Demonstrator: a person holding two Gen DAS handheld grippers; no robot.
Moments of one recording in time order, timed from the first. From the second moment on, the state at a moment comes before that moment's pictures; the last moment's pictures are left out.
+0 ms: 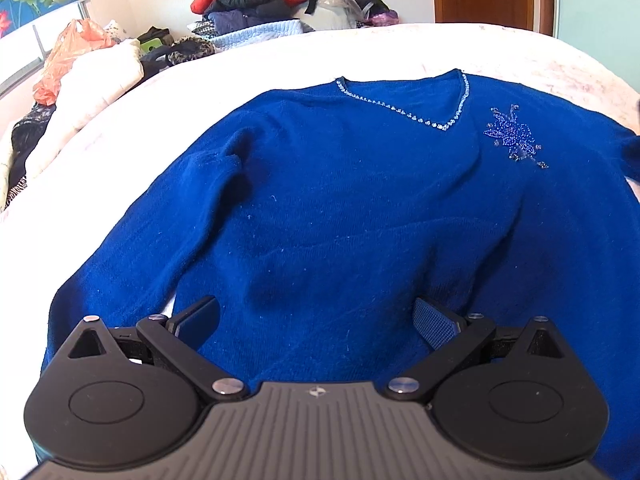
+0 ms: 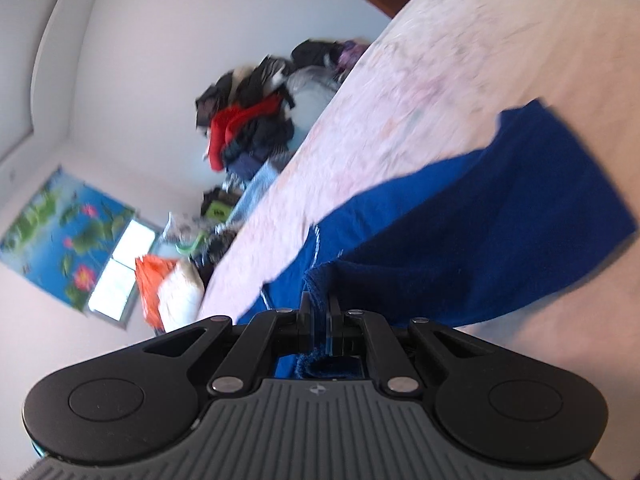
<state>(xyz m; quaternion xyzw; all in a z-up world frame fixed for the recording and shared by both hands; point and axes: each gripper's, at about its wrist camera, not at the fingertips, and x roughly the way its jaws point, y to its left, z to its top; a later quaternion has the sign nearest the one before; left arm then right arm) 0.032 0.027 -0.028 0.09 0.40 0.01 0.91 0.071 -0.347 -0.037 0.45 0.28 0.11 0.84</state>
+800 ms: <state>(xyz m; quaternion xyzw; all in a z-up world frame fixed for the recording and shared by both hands) 0.031 0.047 -0.029 0.07 0.38 0.01 0.92 0.130 -0.271 -0.021 0.45 0.32 0.19 0.81</state>
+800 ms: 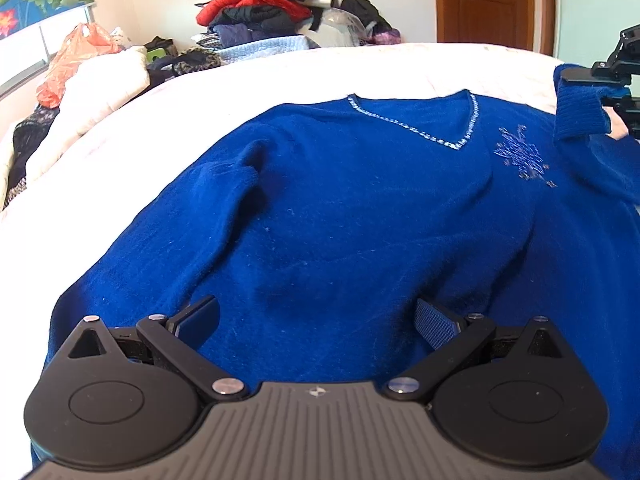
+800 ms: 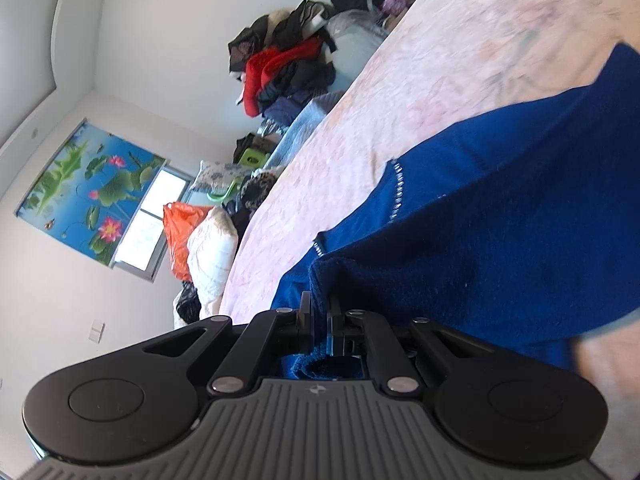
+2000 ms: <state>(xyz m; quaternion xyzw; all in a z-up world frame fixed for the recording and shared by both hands) 0.022 0.065 -0.048 0.03 0.37 0.00 0.93 0.190 -0.180 -0.017 0.43 0.37 0.24 0.79</state>
